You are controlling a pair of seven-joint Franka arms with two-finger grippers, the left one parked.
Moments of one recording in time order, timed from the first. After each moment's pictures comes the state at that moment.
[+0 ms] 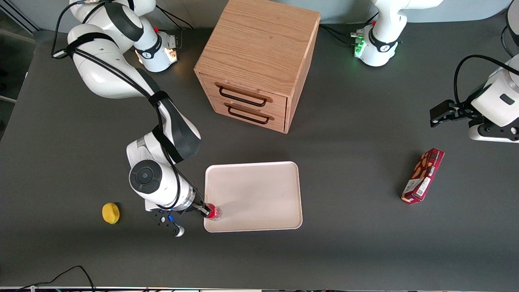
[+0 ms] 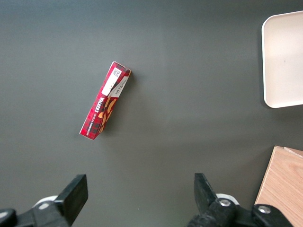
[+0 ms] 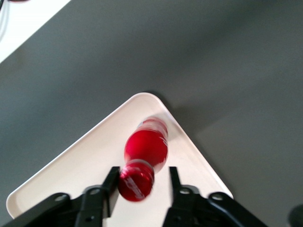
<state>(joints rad) 0.18 0.94 0.40 -0.93 -0.30 1.90 1.13</state>
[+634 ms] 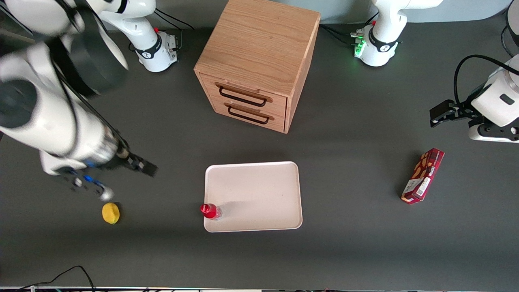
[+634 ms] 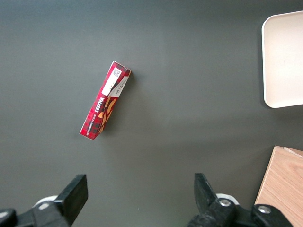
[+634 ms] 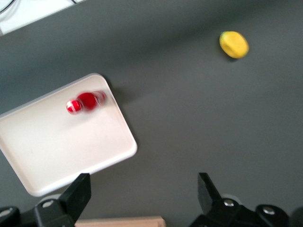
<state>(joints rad) 0.00 0.52 0.49 -0.92 -0.25 1.33 0.75</state>
